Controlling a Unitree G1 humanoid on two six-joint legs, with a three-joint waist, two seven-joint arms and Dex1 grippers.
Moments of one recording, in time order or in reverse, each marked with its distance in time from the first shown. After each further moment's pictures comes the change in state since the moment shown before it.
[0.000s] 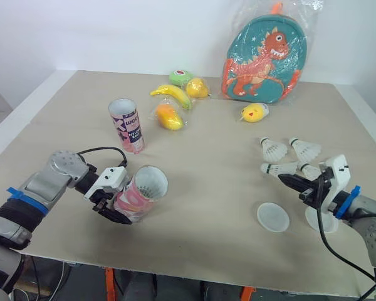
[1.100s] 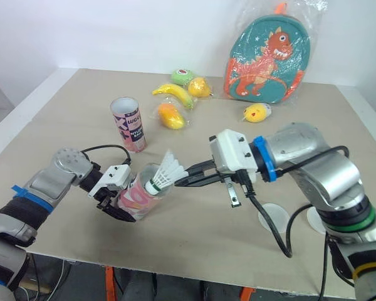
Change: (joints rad) left arm -0.012 -0.031 0.016 -0.002 0.019 0.025 0.000; right arm -0.775 0.080 0.705 -0.283 -0.107 -0.074 0.375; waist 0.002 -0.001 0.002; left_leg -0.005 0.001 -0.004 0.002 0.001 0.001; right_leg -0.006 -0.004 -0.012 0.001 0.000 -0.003
